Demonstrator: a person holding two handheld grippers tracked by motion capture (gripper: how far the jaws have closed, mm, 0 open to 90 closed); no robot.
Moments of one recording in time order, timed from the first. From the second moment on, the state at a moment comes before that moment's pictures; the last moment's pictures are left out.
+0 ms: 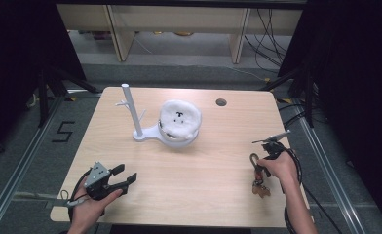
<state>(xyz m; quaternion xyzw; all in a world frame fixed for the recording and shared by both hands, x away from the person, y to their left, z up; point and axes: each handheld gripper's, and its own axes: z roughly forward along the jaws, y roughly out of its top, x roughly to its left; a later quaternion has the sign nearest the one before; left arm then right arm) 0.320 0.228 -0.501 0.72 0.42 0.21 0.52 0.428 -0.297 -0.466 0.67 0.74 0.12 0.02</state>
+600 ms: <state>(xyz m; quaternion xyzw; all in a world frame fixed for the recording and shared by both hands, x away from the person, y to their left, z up) 0.319 0.228 -0.501 0.72 0.42 0.21 0.52 0.429 -0.290 -0.473 0.65 0.75 0.12 0.00</state>
